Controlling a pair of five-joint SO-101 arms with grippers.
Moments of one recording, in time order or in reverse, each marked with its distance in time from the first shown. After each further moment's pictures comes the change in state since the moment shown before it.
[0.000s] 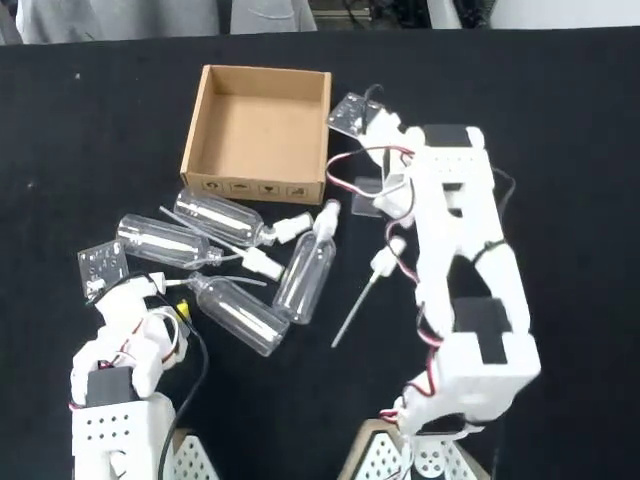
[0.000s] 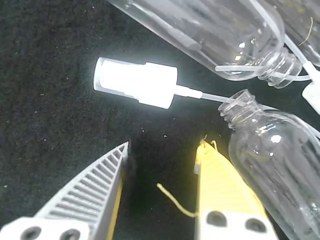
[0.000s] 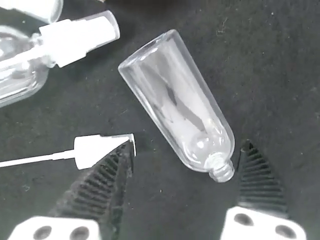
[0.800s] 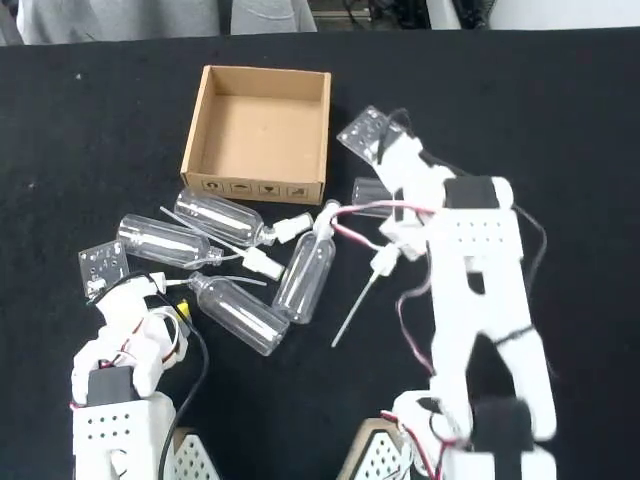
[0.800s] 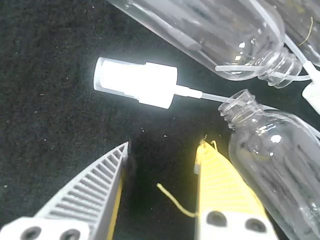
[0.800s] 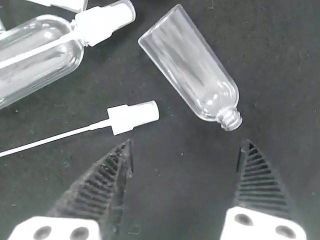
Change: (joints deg) left arm 0.0 0.0 0.0 0.0 0.0; right arm 0.0 -29.0 20.9 0.0 -6.5
